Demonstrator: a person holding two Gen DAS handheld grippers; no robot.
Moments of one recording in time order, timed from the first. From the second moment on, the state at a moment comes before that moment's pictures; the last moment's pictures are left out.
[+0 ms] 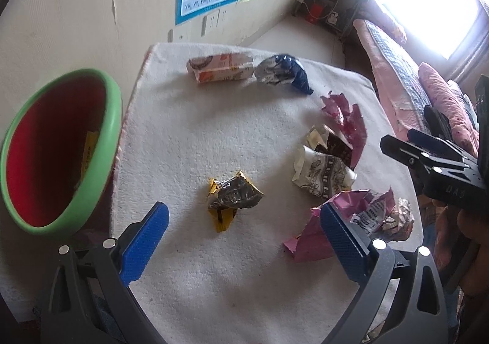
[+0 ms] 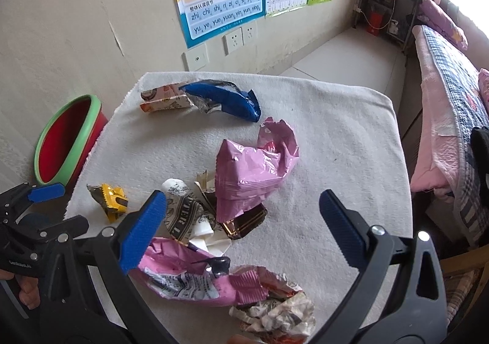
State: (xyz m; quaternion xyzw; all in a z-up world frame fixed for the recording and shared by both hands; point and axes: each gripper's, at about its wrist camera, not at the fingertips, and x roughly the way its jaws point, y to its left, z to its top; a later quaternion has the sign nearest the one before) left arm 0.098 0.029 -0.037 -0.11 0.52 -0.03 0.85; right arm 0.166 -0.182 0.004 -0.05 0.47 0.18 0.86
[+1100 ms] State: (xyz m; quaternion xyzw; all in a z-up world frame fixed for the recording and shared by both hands) left arm 0.130 0.021 -0.083 -0.10 0.56 -0.04 0.82; right arm 0.204 -0.197 -0.043 -0.03 0.51 0.15 0.85
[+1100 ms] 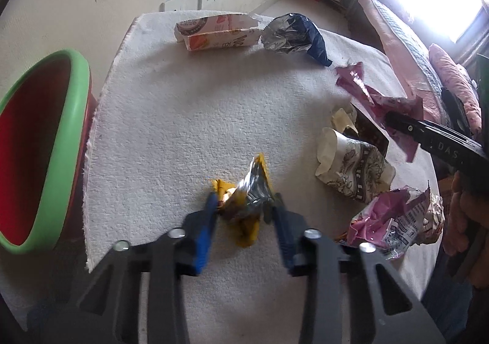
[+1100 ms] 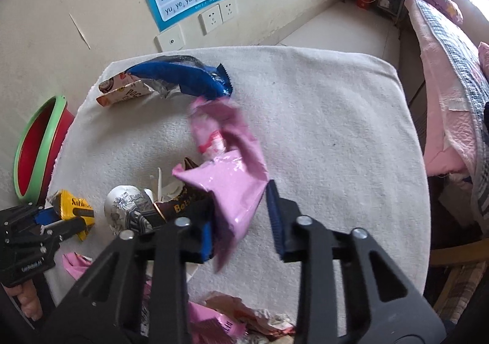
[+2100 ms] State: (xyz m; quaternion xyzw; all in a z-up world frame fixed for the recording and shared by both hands) left arm 0.091 0.034 -0.010 -0.09 0.49 -0.03 0.87; right arm 0.167 -0.196 0.033 -0.03 0.44 0.15 0.88
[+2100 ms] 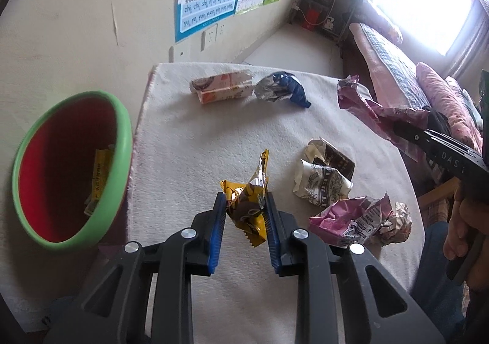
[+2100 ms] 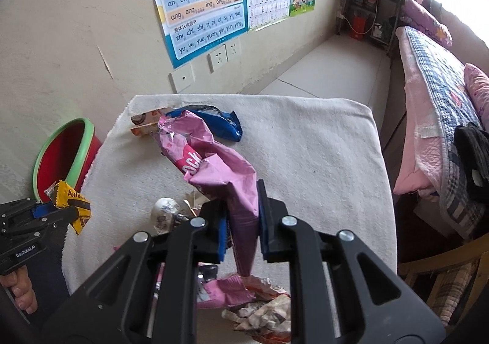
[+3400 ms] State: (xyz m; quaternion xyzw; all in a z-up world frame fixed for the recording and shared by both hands) left arm 0.039 0.241 0.026 -0.18 0.42 0.12 0.88; right arm 0.148 0.075 0.057 -0.10 0.42 0.33 0.84
